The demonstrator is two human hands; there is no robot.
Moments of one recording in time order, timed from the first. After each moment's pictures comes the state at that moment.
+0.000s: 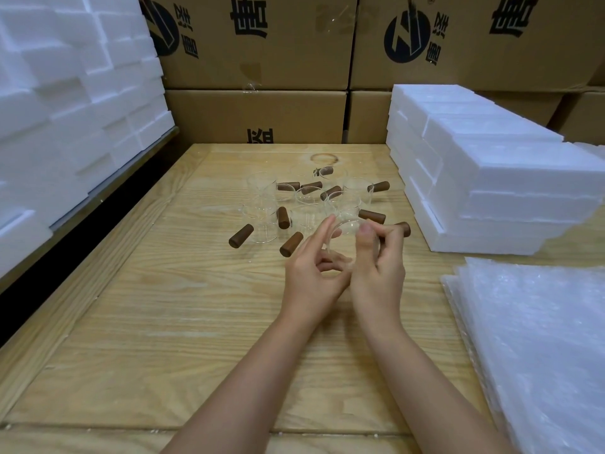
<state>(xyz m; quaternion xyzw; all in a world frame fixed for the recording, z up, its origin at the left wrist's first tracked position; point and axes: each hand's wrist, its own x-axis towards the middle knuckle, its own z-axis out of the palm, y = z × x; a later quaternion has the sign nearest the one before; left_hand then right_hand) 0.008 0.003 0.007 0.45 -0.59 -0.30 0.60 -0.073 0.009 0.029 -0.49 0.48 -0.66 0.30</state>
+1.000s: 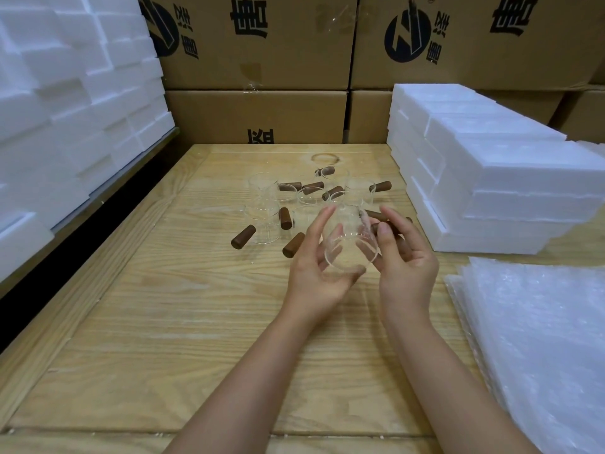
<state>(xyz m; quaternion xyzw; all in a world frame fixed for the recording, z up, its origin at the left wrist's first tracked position) 0.013 -0.001 0.004 0.36 -0.61 -0.35 0.61 -0.091 0.002 0.032 -0.42 0.38 -0.73 0.38</state>
